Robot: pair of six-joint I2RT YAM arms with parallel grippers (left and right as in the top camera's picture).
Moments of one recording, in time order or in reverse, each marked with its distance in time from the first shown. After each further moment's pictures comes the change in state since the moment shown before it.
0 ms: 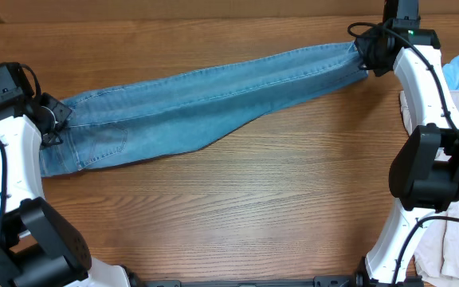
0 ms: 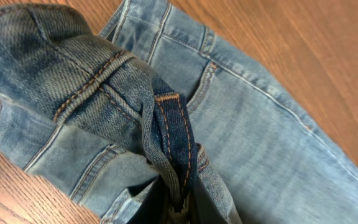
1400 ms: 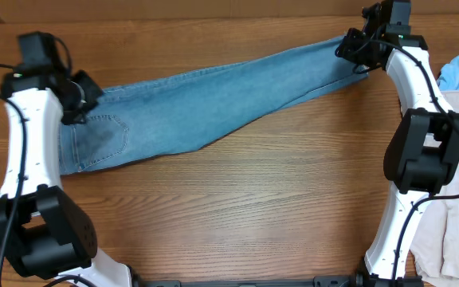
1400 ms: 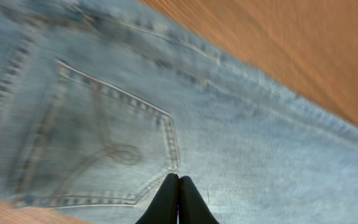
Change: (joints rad) left arm -0.180 0.087 0.205 -0.181 0.129 0.076; right arm -0.021 0.166 0.056 0.172 -0.360 -0.675
